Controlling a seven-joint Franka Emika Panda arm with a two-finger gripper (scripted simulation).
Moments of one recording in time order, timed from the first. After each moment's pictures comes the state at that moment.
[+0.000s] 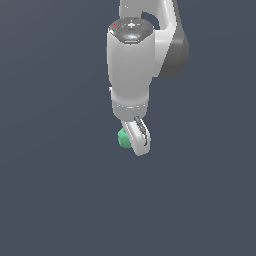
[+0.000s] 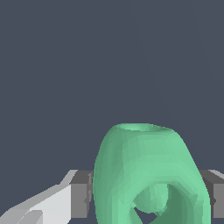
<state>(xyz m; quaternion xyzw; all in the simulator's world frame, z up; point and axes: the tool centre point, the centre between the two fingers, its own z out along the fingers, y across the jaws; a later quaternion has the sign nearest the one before) 0.055 0.004 0.258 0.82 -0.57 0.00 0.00</state>
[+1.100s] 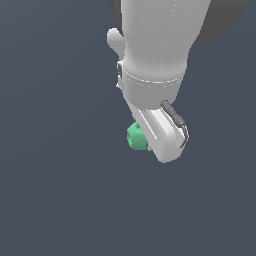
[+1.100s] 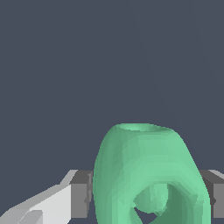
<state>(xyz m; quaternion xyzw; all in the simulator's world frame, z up) 0.116 0.037 0.355 0.82 -0.57 0.00 0.00</state>
